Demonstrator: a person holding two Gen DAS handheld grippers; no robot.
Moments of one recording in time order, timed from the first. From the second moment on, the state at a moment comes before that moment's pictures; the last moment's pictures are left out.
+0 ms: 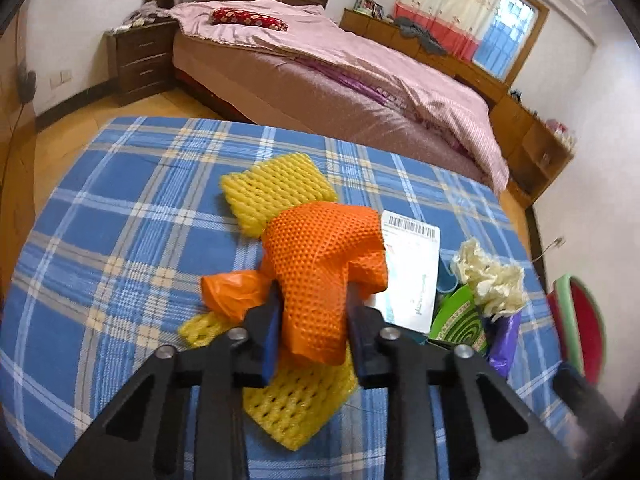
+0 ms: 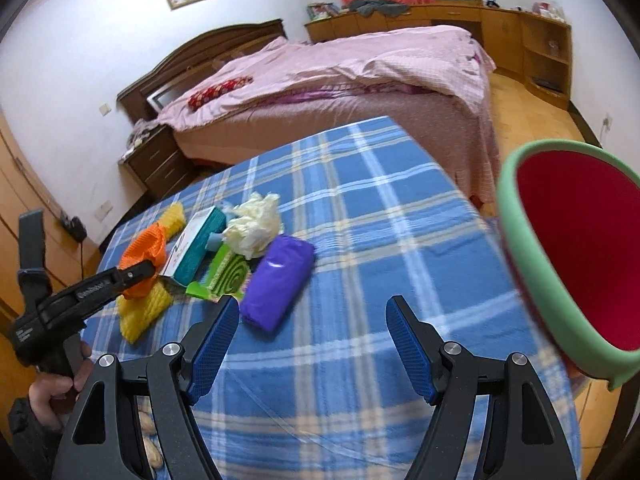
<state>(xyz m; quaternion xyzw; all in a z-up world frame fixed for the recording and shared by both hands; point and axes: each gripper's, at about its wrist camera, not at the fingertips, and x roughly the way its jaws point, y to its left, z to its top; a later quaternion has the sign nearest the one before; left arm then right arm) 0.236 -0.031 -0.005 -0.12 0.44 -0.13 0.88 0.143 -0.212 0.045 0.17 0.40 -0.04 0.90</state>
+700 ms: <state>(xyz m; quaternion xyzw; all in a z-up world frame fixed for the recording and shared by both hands) 0.220 -0.022 0.014 -0.15 0.40 -0.18 0.89 0.180 -0.185 0.017 0.18 0.43 -0.05 0.88</state>
